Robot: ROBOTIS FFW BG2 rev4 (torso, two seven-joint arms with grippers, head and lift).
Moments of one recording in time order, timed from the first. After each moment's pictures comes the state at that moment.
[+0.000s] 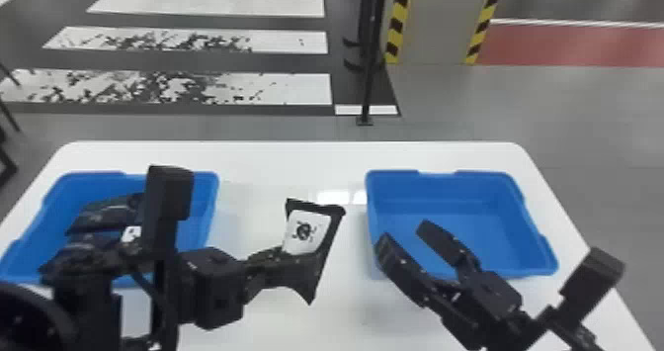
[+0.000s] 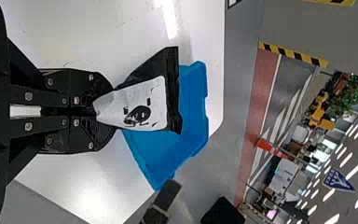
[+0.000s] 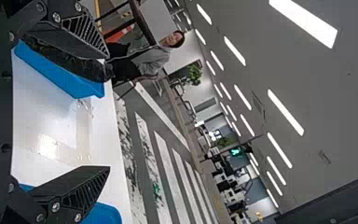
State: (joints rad) left arm 0.23 0.21 -0.01 -2.44 0.45 1.29 -0.46; right arm 0.57 -0.07 -0.03 -2.21 -0.48 0.32 0.55
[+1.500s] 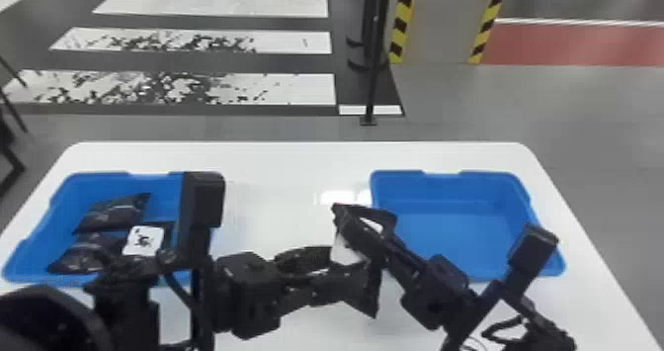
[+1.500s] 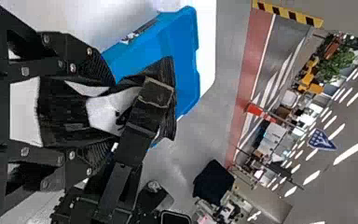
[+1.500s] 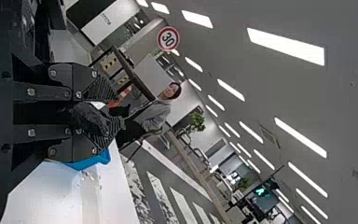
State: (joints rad) left arm 0.25 0.21 -0.08 -2.42 0.53 1.19 -0.46; right arm 0.42 -0.10 0.08 -2.09 -0.69 0.41 0.57
